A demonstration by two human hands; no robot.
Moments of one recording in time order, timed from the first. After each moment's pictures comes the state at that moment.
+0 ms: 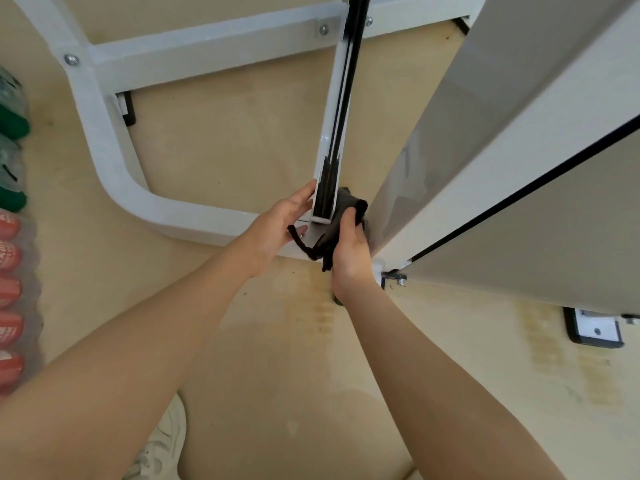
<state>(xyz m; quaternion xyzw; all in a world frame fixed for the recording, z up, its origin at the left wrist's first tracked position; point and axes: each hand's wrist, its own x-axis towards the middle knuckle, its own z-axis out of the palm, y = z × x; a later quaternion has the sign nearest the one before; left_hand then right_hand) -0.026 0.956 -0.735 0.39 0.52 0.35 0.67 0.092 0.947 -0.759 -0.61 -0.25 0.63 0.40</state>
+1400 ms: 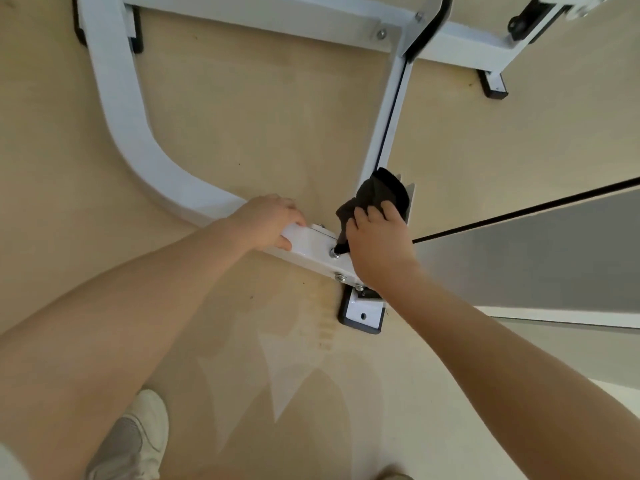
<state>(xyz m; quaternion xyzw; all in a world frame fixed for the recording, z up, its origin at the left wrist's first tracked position) -0.143 1.003 -0.814 0.78 0.54 0.02 0.33 0.031 1.004 -0.724 -0.39 -0.81 -0.16 -0.40</state>
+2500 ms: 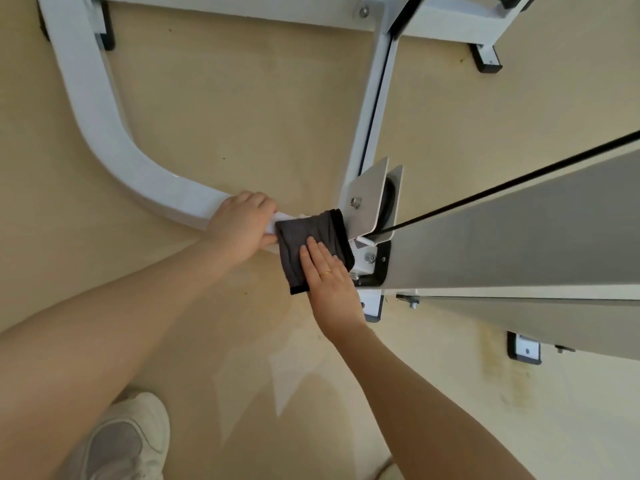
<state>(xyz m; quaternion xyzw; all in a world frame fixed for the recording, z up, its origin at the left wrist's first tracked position) -0.137 0.977 -0.822 0.75 0.62 0.08 0.22 0.051 0.921 -0.815 -0.52 -0.84 0.14 -0.11</state>
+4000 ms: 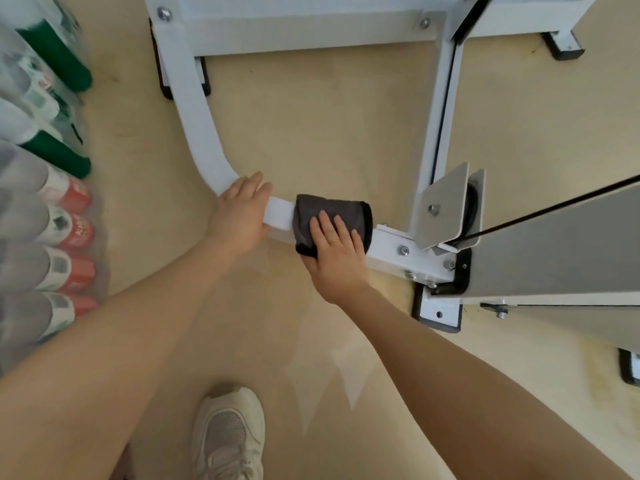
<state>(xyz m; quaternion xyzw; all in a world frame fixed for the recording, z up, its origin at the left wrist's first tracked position) -0.250 0.963 -0.813 0.68 0.71 0.02 0.19 -0.068 0.945 -0.816 -0.54 -0.81 0.21 -0.10</state>
